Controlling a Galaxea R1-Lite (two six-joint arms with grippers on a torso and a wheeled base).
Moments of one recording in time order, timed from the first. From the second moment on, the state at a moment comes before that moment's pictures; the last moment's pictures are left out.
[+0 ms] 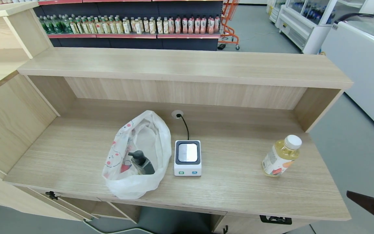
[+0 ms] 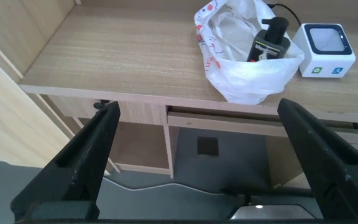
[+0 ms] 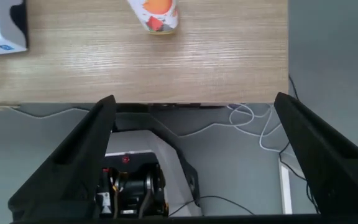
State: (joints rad) left arm 0.00 0.00 0.00 0.00 -0.01 0.00; right arm 0.01 0.91 -0.41 0.01 -0.01 0.09
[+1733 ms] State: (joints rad) left arm 0.00 0.00 0.00 0.00 -0.01 0.00; right arm 0.10 1.58 -0.38 -0.66 0.08 -0.06
